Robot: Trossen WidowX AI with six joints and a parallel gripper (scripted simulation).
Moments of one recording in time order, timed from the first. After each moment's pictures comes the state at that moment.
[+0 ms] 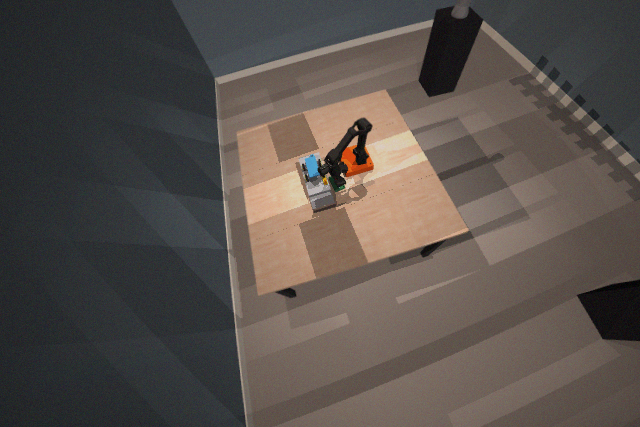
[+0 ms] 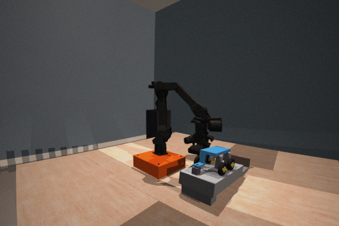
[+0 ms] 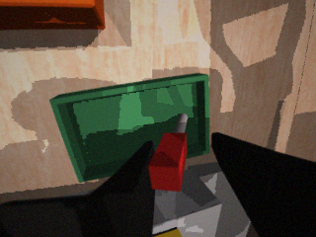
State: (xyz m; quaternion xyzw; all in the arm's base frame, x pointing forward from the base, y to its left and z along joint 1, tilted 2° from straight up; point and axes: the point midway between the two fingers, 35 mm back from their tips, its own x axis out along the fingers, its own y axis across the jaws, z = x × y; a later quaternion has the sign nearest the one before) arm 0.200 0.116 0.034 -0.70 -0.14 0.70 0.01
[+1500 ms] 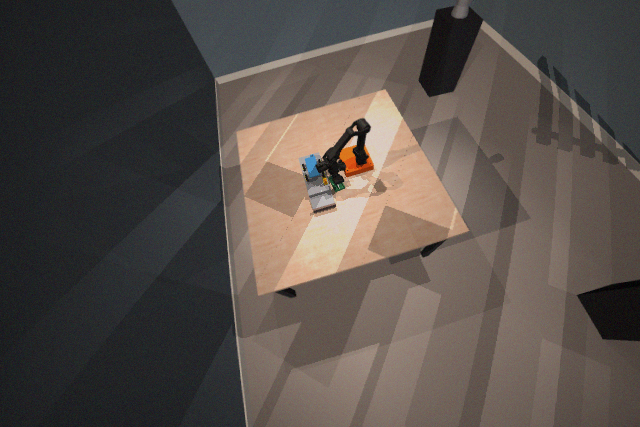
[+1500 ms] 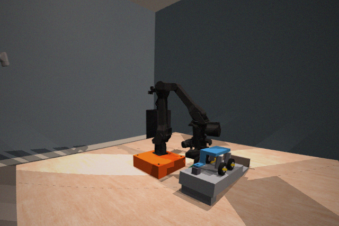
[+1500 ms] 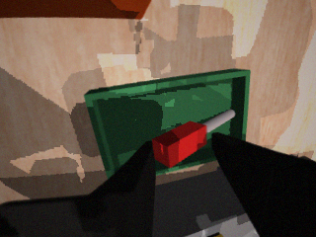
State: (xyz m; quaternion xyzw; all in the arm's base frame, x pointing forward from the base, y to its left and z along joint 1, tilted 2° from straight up) arm 0.207 0.090 0.019 -0.70 -0.14 0.70 0.01
